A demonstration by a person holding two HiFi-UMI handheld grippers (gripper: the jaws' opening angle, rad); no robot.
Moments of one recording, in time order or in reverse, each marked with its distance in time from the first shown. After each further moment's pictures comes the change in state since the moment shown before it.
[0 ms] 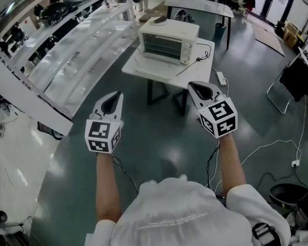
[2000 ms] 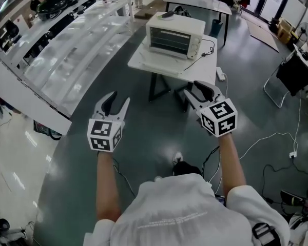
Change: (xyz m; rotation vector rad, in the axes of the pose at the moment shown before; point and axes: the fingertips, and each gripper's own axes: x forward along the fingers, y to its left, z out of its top) left arm -0.036 0.070 -0.071 -0.078 0.039 -0.075; right arm 0.045 0.088 -0.002 0.087 0.059 -0.019
